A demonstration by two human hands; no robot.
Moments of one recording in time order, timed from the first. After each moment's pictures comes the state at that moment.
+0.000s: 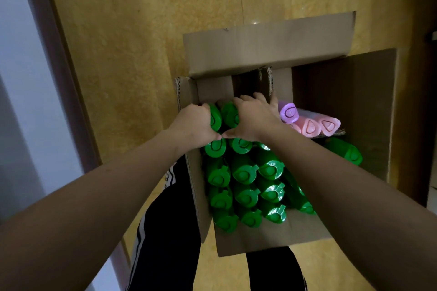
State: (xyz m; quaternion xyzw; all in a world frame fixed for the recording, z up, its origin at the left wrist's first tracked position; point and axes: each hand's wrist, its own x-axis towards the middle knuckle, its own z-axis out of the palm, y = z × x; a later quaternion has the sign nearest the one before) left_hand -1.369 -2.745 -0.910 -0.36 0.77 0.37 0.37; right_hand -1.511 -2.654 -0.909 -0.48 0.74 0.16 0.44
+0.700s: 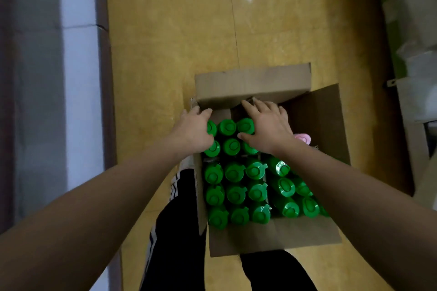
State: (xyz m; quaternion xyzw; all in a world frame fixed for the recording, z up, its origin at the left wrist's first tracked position) left_hand -1.355 -2.718 -0.792 -0.41 0.80 0.33 0.28; right_hand -1.533 -2.590 -0.798 -0.53 0.79 0.03 0.29
